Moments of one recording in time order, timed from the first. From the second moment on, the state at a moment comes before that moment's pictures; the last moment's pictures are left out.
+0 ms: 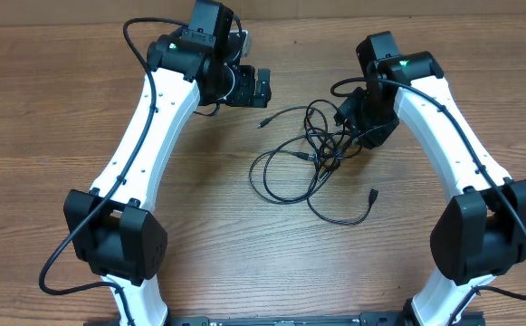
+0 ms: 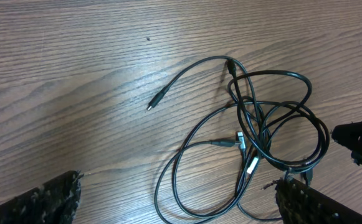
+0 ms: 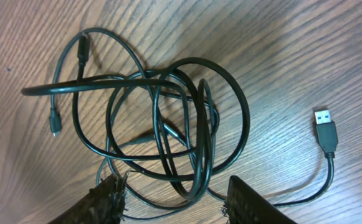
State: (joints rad) left arm -0.31 1.96 1.93 -1.09 0.25 -0.23; right arm 0.23 1.90 1.67 -1.20 -0.13 0.95
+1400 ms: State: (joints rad) left arm -0.31 1.96 1.93 -1.10 0.25 -0.23; right arm 0.27 1.91 1.50 -0.91 -0.19 0.99
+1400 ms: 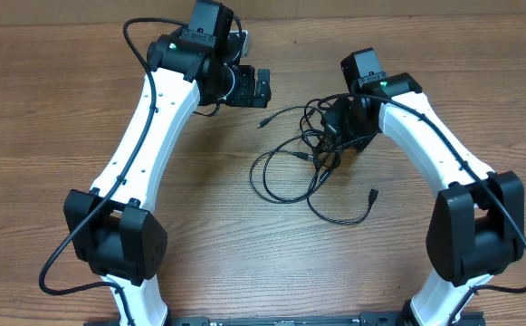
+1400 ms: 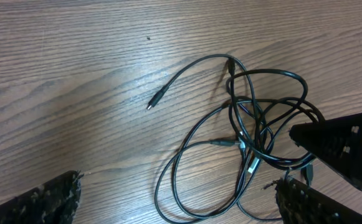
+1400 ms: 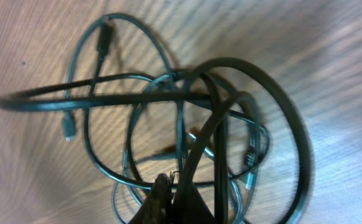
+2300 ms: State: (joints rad) left arm -0.38 1.96 1.92 -1.07 0.25 -0.30; right arm 0.20 1.77 1.63 -0.62 -0.52 0.86
